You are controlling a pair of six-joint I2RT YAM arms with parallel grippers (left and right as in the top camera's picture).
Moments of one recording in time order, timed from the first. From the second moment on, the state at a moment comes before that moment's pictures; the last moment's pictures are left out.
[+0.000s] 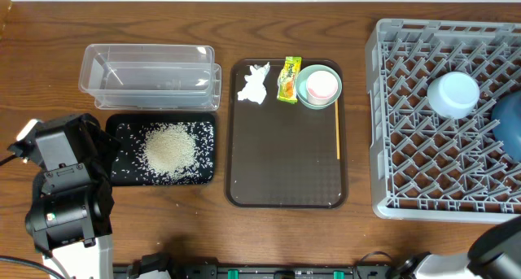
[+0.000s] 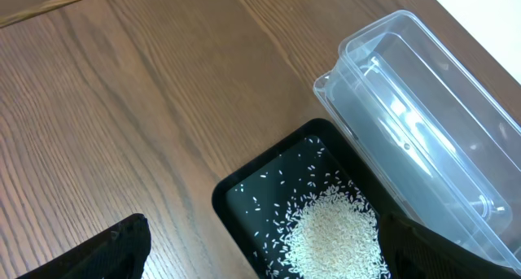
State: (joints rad) left arm 0.26 0.92 1.09 -1.02 -0.37 -0.62; right arm -0.78 1.63 1.40 -0.67 -0.19 0.44
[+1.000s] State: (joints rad) left arm 0.26 0.92 1.09 -1.02 -0.37 -0.62; right arm 0.18 1.63 1.59 -0.77 -0.34 0.23
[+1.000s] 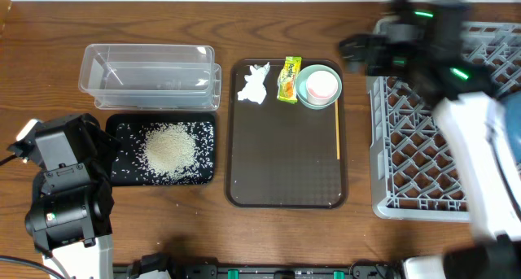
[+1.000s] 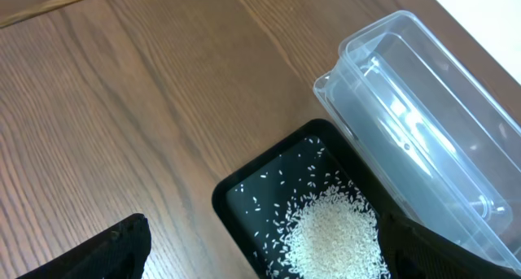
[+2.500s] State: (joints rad) left arm 0.26 0.92 1.09 -1.02 -0.37 -0.62; right arm 0.47 2.28 2.05 -1.16 0.14 0.26
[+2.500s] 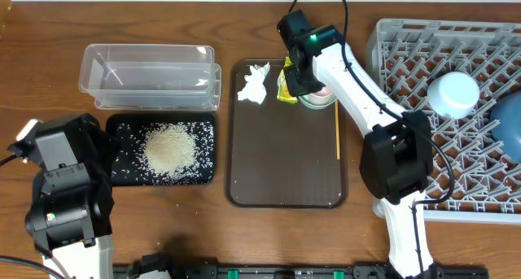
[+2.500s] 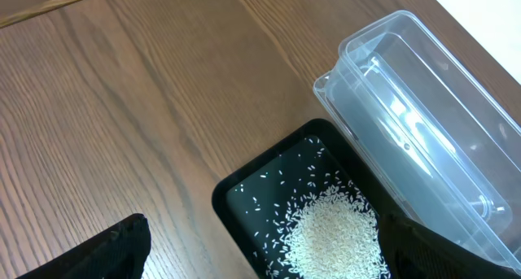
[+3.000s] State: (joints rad) left arm 0.26 0.92 1.09 -1.02 -0.37 -0.62; right arm 0.38 2.13 2.37 -1.41 0.08 0.26
